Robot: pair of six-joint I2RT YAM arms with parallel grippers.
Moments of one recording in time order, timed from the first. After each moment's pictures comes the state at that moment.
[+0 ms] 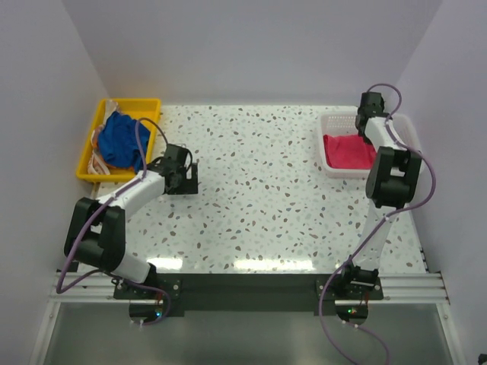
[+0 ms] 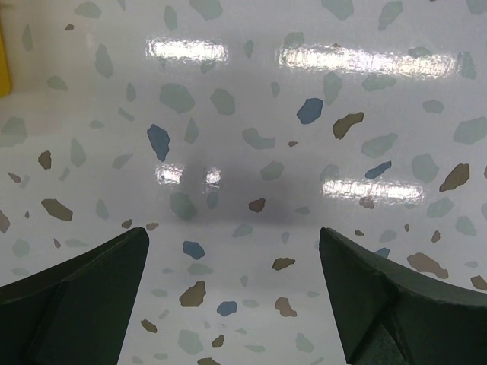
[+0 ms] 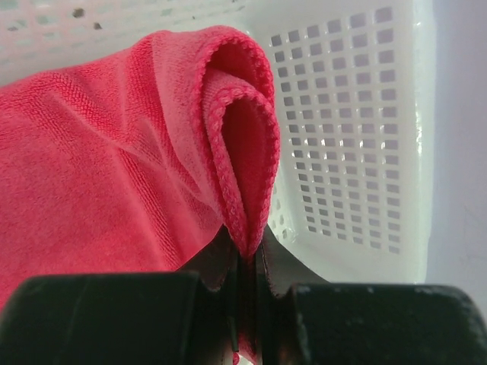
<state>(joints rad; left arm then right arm) -0.30 1.50 0.90 -0.47 -0.25 -0.31 -0.15 2.15 1.77 -0.55 0.60 -0.20</state>
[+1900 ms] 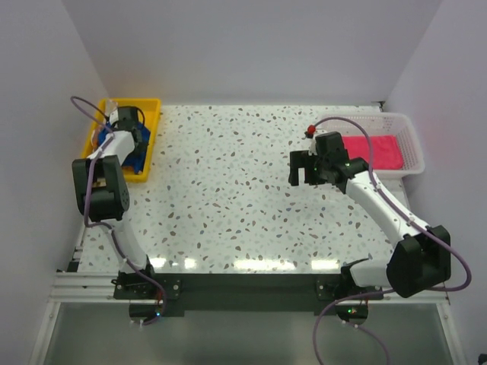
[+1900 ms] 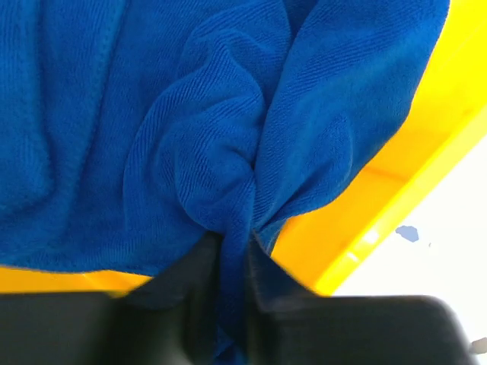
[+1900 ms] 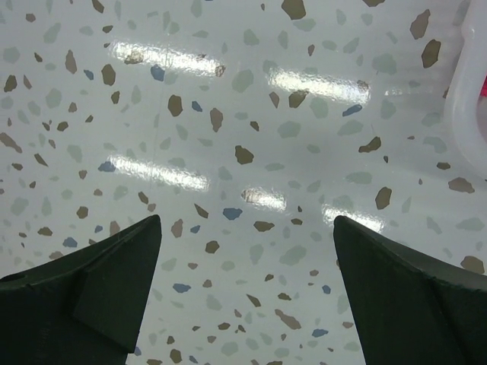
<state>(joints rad) 0.14 1.96 1.43 -0.40 -0.34 -0.52 0.34 1.33 1.05 -0.59 -0.03 0.23</state>
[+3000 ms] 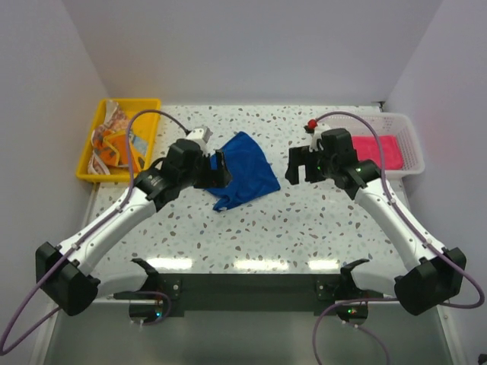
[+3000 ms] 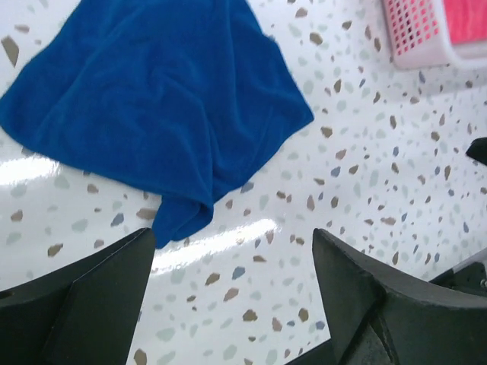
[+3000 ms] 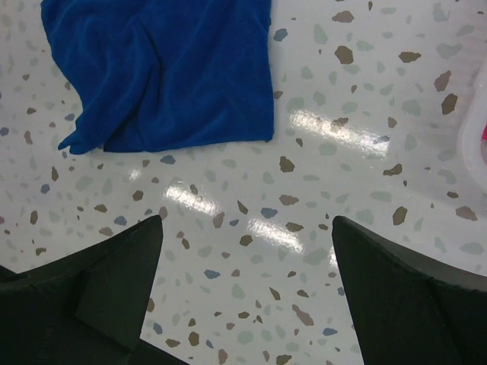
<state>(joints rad) -0.59 1.23 1.12 -0.51 -0.04 -0.52 0.37 1.21 1.12 -0.65 -0.10 0.20</state>
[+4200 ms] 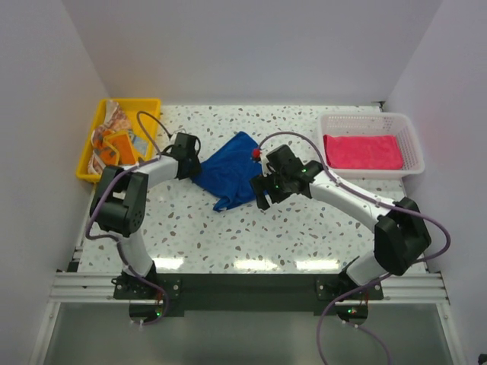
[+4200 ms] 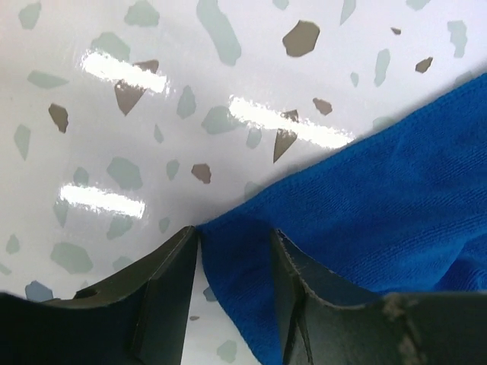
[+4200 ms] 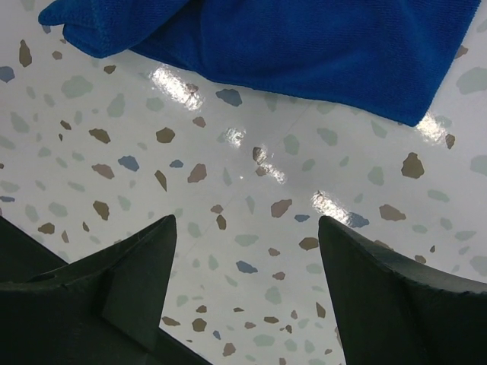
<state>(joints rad) -0.28 1.82 1.07 -0.21 -0.23 -0.59 0.68 1.52 1.12 -0.61 -0.10 0.13</state>
